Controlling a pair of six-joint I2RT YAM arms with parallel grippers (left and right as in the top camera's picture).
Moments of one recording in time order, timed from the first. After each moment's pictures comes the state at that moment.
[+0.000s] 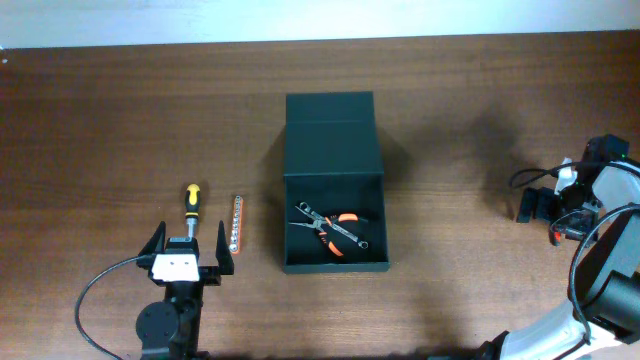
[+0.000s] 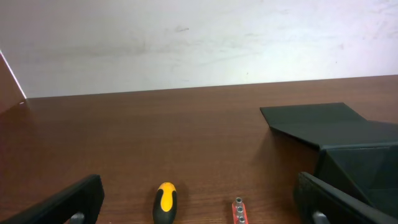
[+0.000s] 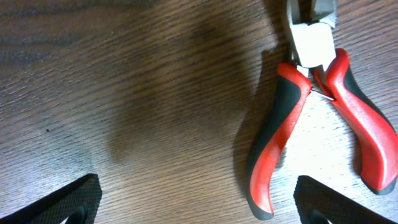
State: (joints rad) left arm 0.04 0.01 0.02 -0.08 0.03 0.06; right arm -0.53 1.87 1.18 -0.87 0.02 -0.14
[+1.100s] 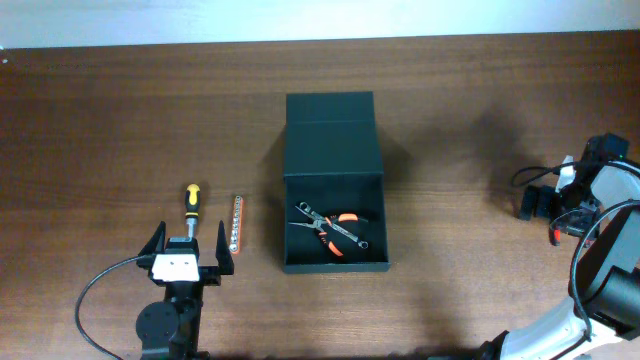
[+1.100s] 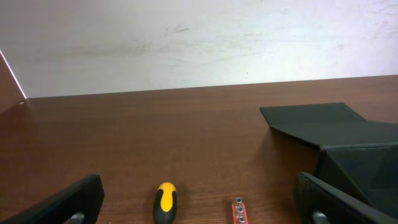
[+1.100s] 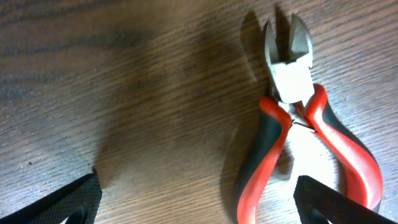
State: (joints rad) left arm 0.04 0.01 0.02 -0.08 0.03 0.06; right arm -0.53 1.90 1.17 -0.81 0.04 -0.14
